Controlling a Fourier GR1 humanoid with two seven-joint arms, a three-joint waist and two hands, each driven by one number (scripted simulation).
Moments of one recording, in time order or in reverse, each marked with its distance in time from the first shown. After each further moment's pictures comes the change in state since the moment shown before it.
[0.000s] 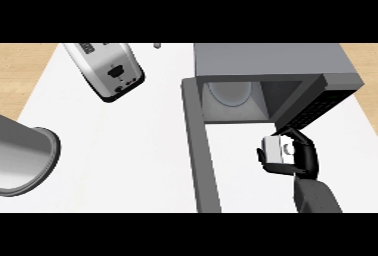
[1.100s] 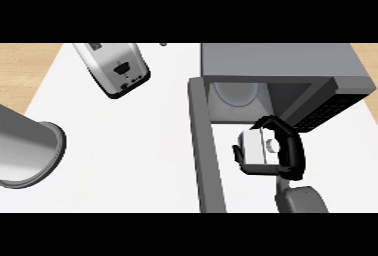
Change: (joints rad) left arm 0.044 0.044 0.079 0.024 0.085 -0.046 -0.069; right arm 0.143 0.081 0.307 -0.598 -0.112 -0.092 0.432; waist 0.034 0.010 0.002
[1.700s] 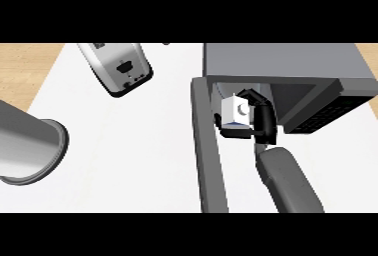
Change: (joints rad) left arm -0.016 0.007 0.035 0.040 0.015 -0.023 -0.014; right arm -0.331 0.001 -0.013 0.412 0.012 -0.204 0.008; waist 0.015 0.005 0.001
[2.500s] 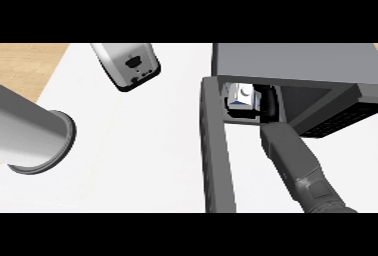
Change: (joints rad) left arm -0.014 0.022 0.010 0.003 0.010 -0.037 0.007; right arm -0.353 -0.077 -0.172 0.640 0.027 -0.099 -0.220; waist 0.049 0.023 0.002
